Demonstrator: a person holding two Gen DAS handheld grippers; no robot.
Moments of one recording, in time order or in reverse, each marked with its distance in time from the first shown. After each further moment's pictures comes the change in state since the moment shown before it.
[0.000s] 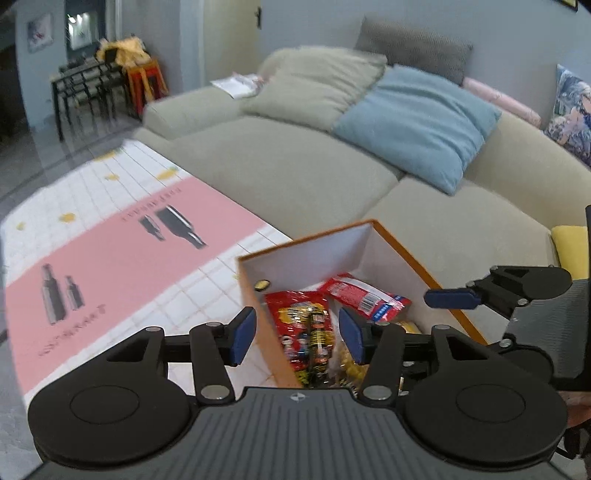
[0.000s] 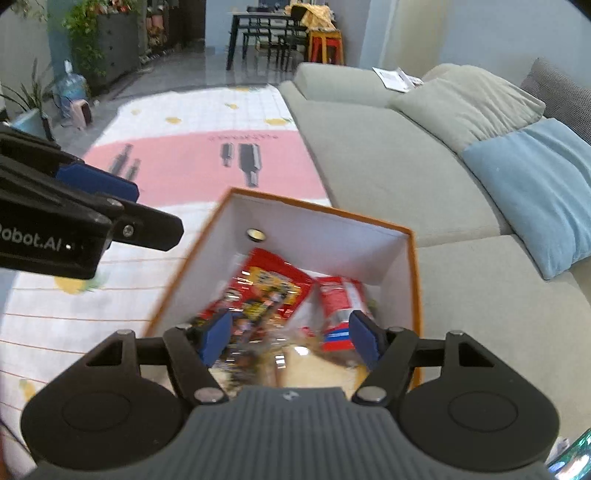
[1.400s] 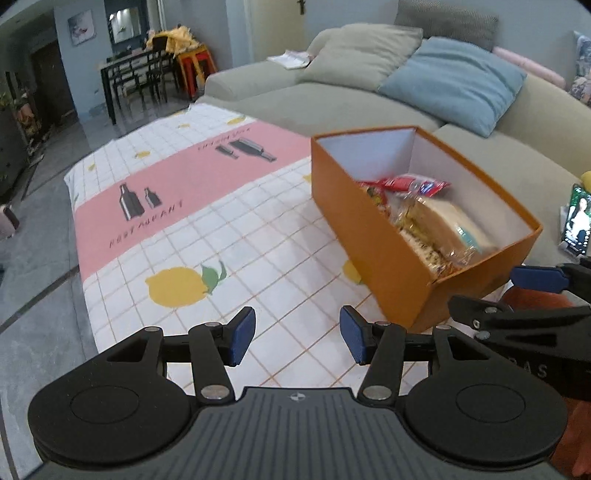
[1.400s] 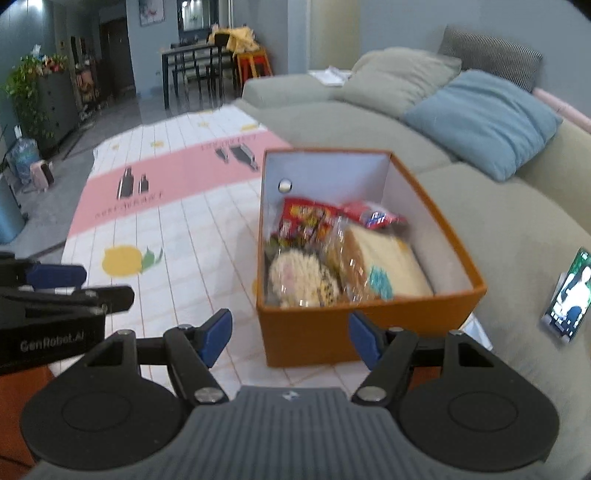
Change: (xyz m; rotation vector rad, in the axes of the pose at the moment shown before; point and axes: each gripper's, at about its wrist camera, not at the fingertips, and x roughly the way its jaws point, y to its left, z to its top) left arm -0.056 0.031 -0.147 -0.011 0.058 0.148; right arm -0.069 0.111 -0.113 0.248 -0.030 -0.146
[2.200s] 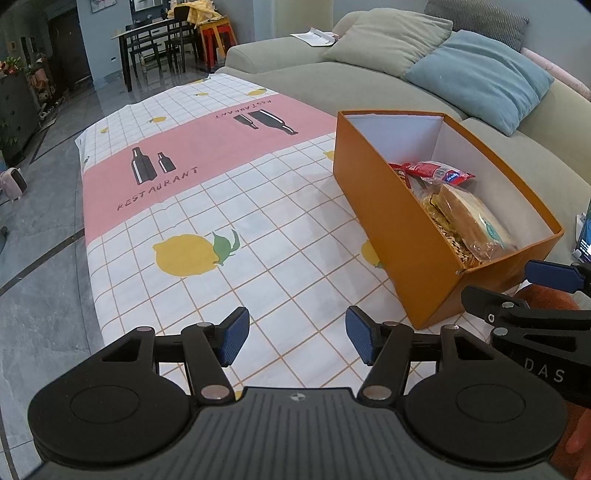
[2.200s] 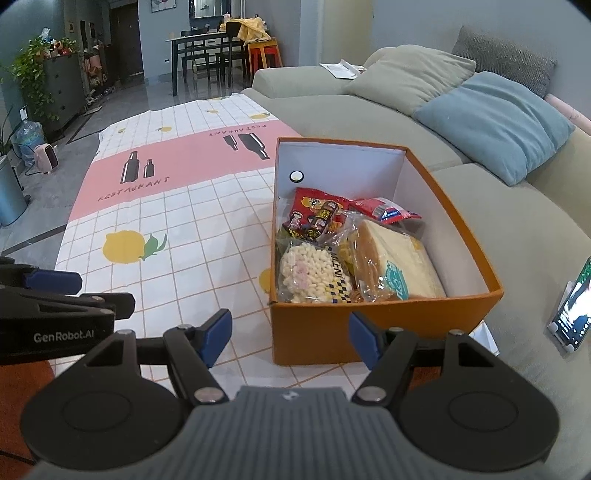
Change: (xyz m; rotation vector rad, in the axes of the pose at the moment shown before) left arm 0.009 0.012 -0.004 -0.073 0.068 0.018; right arm 0.004 0.013 0.003 -0.043 -0.002 0.002
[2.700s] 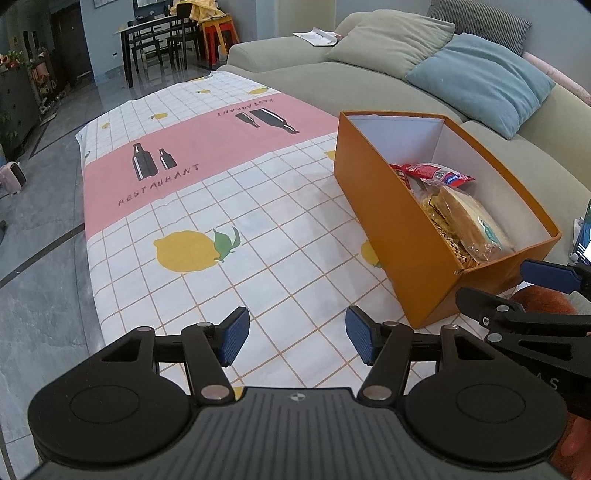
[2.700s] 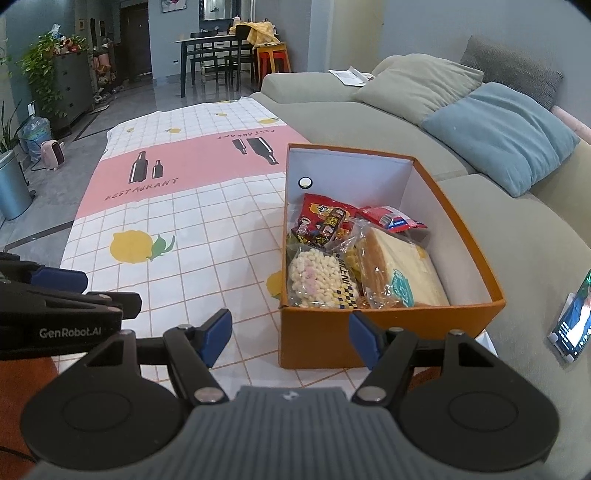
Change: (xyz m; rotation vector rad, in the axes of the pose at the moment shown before) left arm -0.001 0.002 0.000 -0.019 0.006 -0.006; right arm -0.003 0.007 -0.001 -0.031 -0.017 0.007
